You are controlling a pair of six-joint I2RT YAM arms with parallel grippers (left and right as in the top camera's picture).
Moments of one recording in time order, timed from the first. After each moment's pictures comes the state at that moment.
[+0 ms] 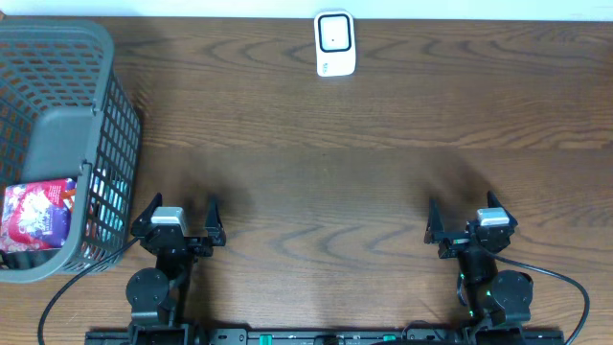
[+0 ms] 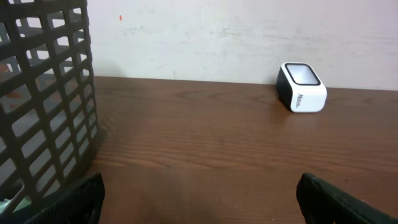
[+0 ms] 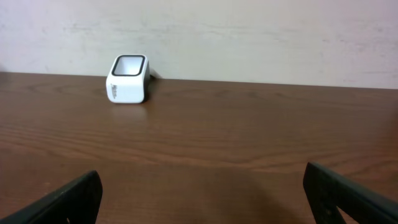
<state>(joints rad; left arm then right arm) 0.01 0.01 0.02 -0.11 0.08 -0.07 0.09 0.01 0.01 -0.07 -0.01 -0.01</state>
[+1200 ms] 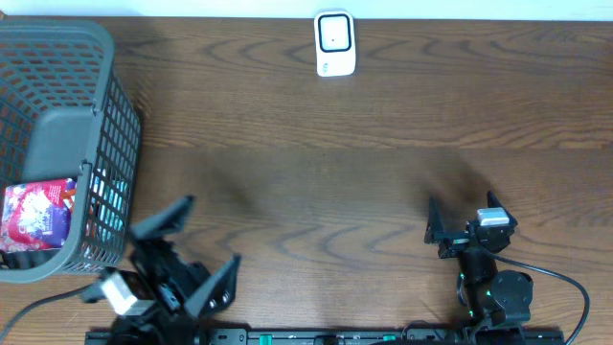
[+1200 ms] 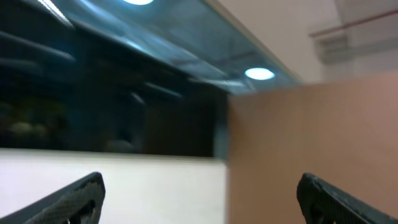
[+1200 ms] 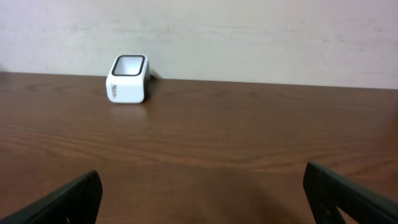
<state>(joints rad) 0.01 0.11 0.28 0.65 0.61 -0.66 0.09 0.01 0.01 -0.07 -0.01 -0.01</state>
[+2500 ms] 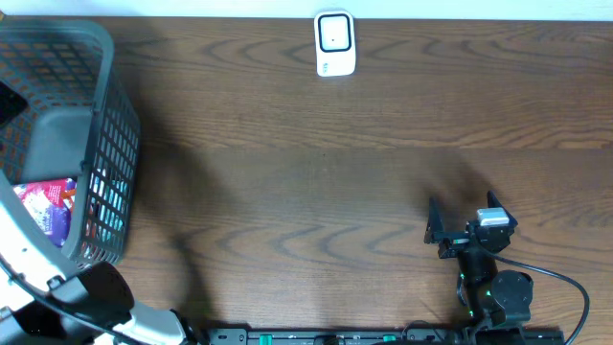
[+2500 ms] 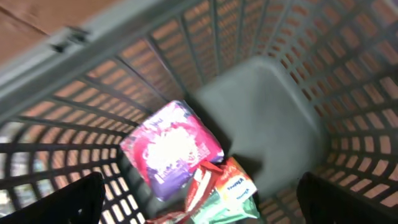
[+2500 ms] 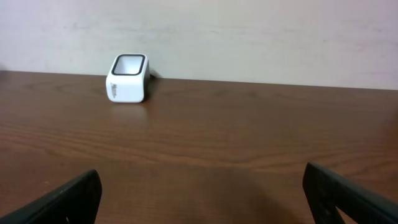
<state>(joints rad) 0.58 1.74 2.09 -1.39 -0.26 -0.33 0.09 0.01 0.01 -0.07 -0.01 -0.01</state>
